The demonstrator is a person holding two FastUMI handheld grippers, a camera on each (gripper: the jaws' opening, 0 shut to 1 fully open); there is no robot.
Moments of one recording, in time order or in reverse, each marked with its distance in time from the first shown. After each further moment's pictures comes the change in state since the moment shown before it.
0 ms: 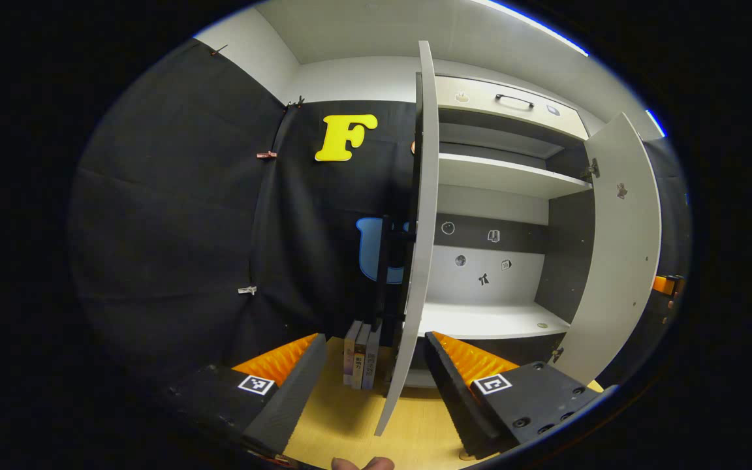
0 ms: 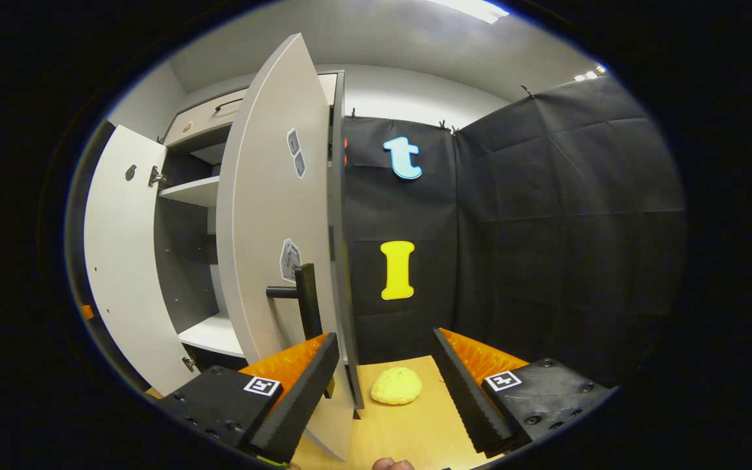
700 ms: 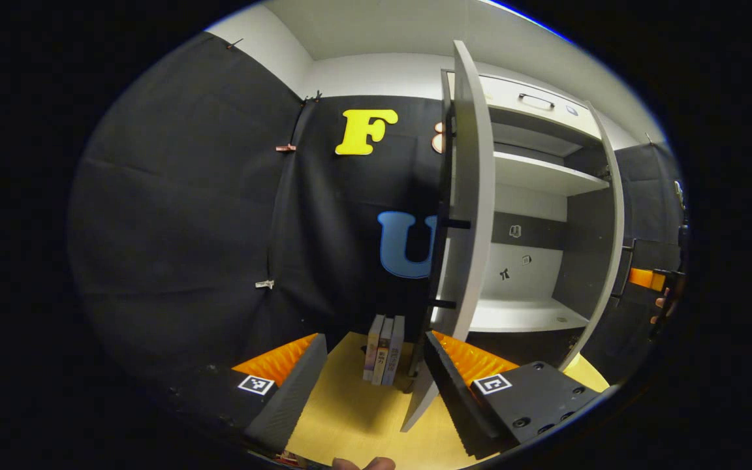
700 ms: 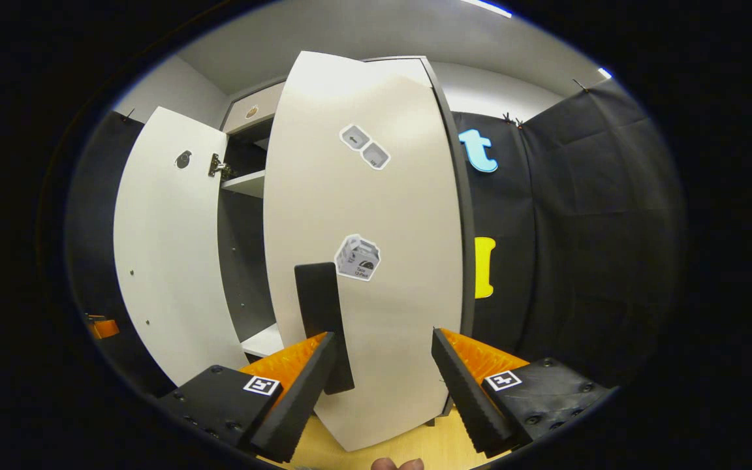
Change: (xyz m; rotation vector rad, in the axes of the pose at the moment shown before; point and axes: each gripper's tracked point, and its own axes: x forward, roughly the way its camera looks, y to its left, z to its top) left arm 0.002 0.059 -0.018 -0.021 0.027 0.063; right arm 0.047 0.155 -0.018 0.007 0.018 0.239
